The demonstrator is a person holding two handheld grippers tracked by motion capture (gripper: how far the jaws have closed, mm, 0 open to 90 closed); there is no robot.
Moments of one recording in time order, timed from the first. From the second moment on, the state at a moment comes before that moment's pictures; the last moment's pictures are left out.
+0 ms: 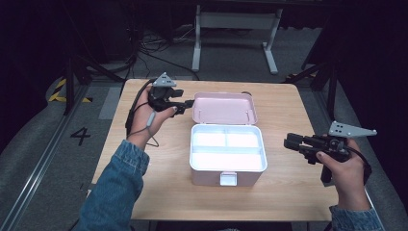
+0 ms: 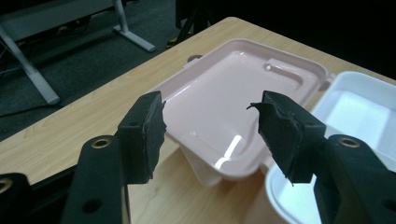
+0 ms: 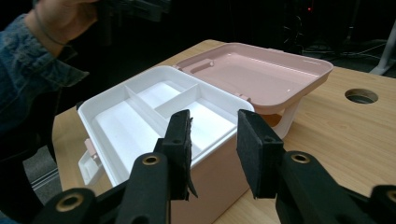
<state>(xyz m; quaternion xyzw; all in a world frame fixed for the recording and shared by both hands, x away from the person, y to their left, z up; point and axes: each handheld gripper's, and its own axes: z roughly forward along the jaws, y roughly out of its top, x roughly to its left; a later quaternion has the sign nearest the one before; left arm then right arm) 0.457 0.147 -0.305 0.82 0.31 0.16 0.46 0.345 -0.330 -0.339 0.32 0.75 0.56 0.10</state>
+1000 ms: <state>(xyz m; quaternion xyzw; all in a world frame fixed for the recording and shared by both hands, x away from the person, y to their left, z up) 0.349 0.243 -0.322 0.84 0.37 0.20 0.35 0.401 -0.334 -0.342 0.39 0.79 0.45 0.14</state>
